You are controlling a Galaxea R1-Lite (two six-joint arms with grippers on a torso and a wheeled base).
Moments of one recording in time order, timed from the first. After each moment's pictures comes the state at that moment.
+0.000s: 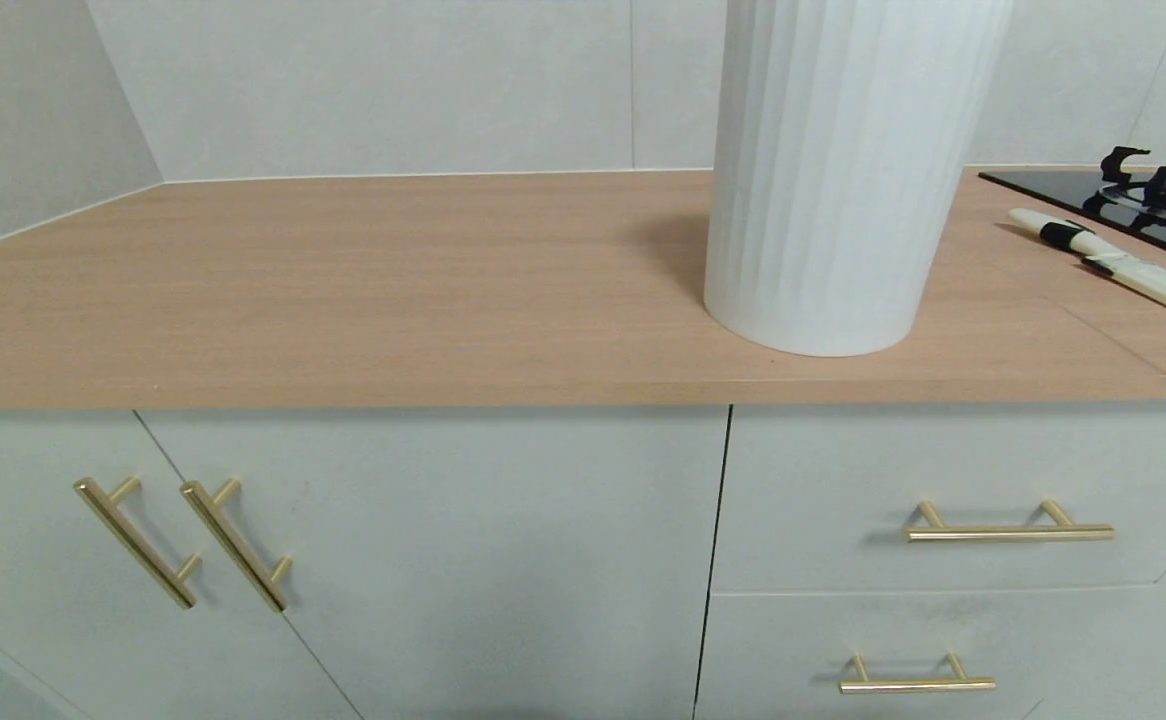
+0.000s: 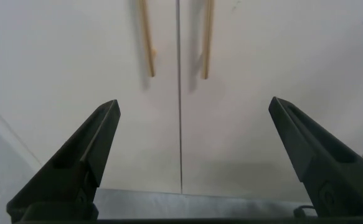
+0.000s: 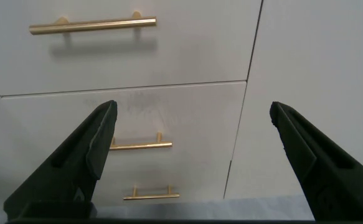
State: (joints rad) left arm 0.01 0.00 0.00 0.00 0.05 -0.01; right arm 0.00 0.00 0.00 0.00 -0.05 0.04
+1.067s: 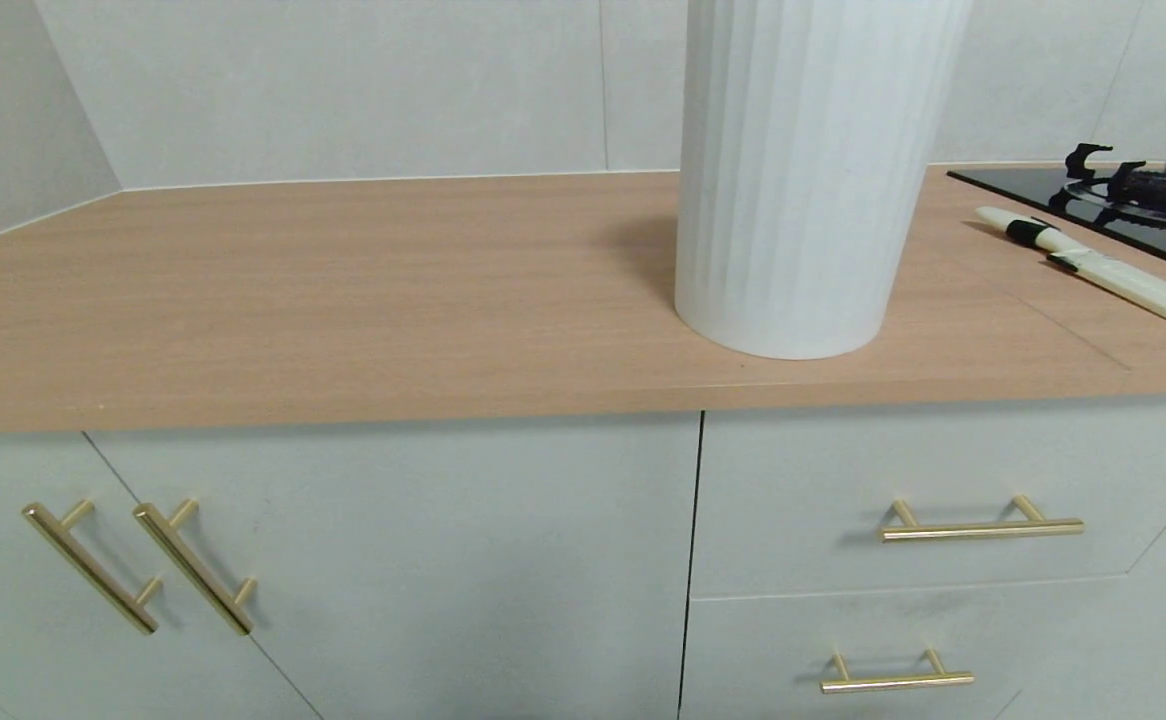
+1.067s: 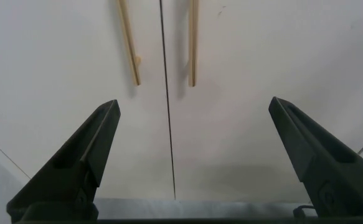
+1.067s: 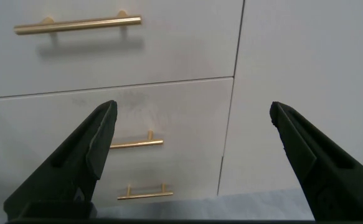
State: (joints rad) left arm 0.01 0.00 0.00 0.00 0.05 -0.01; right arm 0.00 0.00 0.00 0.00 -0.05 0.04
